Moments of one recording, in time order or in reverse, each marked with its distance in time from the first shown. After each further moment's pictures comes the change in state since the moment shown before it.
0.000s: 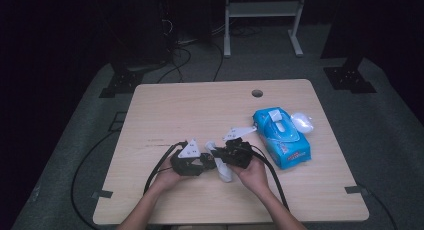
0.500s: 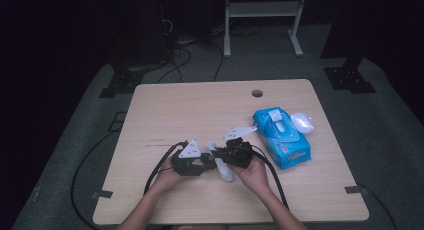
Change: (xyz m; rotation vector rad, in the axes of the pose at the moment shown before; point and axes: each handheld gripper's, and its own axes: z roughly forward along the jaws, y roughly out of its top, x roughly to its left) left arm 0.000 0.001 0.001 0.001 -0.002 -0.006; right arm 0.001 0.000 -0.001 0.004 0.003 0.004
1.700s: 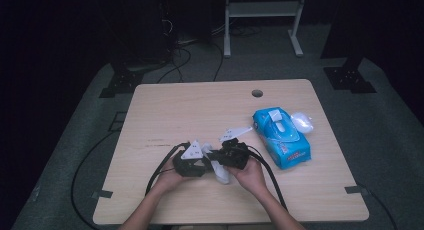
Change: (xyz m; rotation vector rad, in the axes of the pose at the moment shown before) left arm -0.004 0.003 0.002 0.006 0.002 0.010; right arm 0.005 0.004 0.007 0.019 0.063 0.001
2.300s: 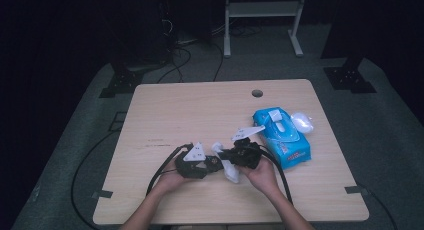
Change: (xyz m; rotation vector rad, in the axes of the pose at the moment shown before) left arm -0.005 0.003 0.006 0.010 -0.025 0.036; right arm -0.013 -0.011 -0.025 0.010 -0.015 0.012
